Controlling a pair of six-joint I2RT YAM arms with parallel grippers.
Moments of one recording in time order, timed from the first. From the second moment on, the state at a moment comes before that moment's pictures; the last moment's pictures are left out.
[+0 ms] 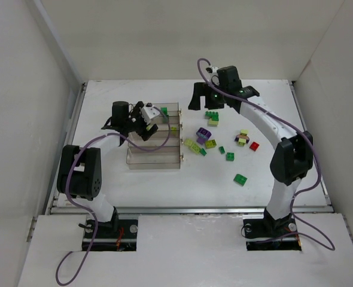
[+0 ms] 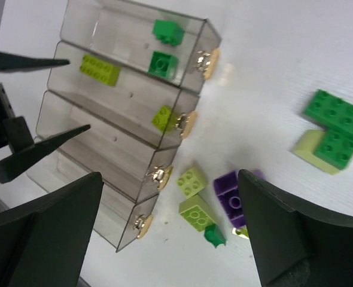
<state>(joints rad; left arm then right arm) -0.16 1.65 0.95 0.10 0.60 0.73 0.42 1.88 1.74 -0.53 -0.31 0.29</state>
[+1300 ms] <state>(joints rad) -0.27 1.53 0.91 0.17 0.45 0.49 0.11 2.03 1.56 -0.73 0.12 0.41</state>
